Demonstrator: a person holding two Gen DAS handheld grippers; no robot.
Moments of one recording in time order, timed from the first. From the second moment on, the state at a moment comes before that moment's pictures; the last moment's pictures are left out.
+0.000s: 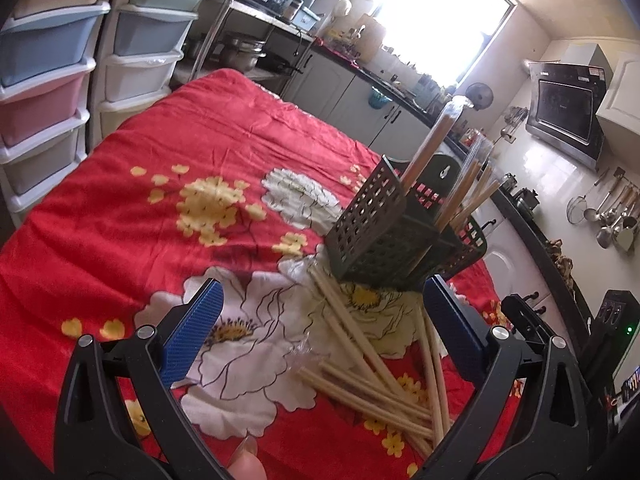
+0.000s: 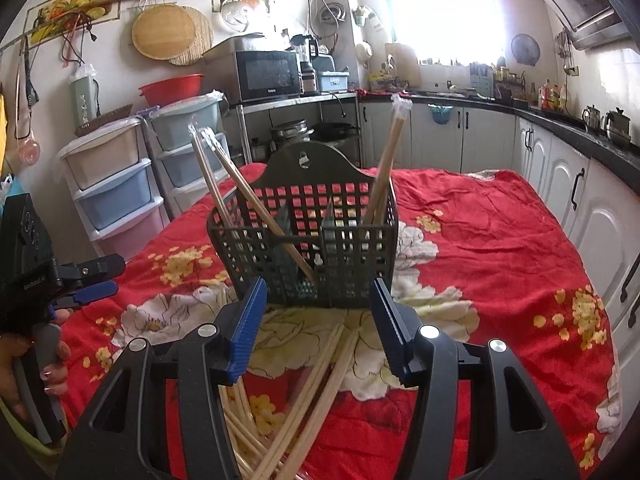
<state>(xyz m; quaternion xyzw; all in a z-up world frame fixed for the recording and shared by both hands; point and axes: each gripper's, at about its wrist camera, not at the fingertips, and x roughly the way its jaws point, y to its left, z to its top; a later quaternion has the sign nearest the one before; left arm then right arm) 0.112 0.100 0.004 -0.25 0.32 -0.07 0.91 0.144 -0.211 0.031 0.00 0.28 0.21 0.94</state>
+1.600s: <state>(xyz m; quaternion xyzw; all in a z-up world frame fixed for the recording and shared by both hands) 0.117 0.090 -0.072 -0.33 0.45 -0.10 0.83 0.178 -0.211 -0.036 -0.01 0.40 0.18 0.90</state>
